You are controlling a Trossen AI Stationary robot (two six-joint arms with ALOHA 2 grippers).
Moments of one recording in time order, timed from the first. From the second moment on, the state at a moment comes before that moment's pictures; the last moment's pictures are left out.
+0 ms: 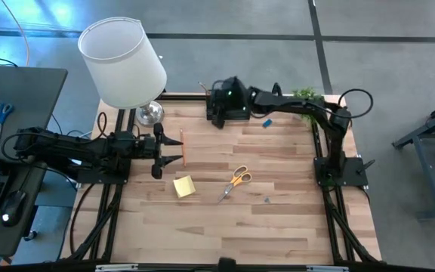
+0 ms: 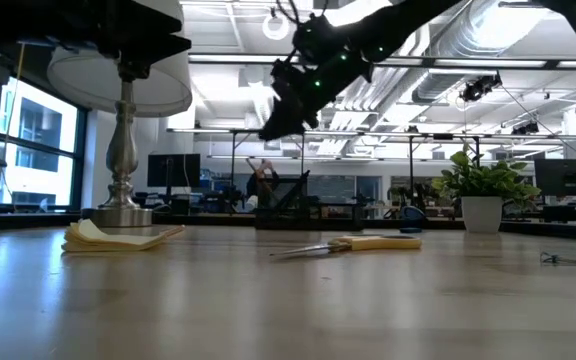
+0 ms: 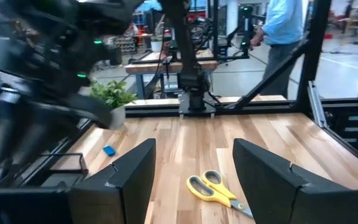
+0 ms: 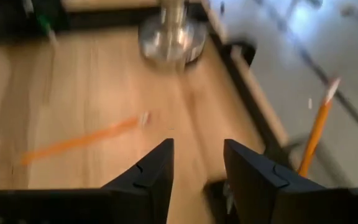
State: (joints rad) left arm 0.08 0.70 0.30 0.36 -0.10 0.06; right arm -0.41 1.92 1.51 -0.20 -0.10 -0.17
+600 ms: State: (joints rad) left arm 0.08 0.70 0.30 0.28 -0.21 0.02; right arm -0.21 1.76 1.15 -0.27 0.14 0.04
